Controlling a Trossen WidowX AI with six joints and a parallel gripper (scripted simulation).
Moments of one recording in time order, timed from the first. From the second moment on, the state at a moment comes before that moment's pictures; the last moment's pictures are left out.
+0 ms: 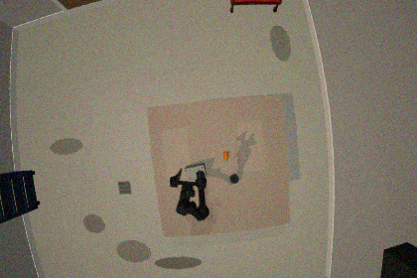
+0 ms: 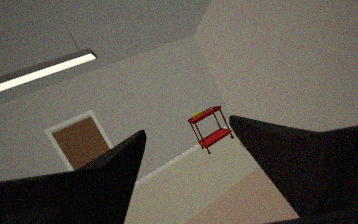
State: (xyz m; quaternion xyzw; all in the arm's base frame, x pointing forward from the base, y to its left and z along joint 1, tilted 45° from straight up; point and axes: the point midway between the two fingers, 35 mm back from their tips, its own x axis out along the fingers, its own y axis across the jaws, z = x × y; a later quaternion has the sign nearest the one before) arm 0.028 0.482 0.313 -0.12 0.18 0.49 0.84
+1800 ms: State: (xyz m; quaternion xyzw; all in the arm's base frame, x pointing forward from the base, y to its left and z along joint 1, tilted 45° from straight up) arm 0.272 0.100 -0.057 -0.61 0.68 0.21 0.35
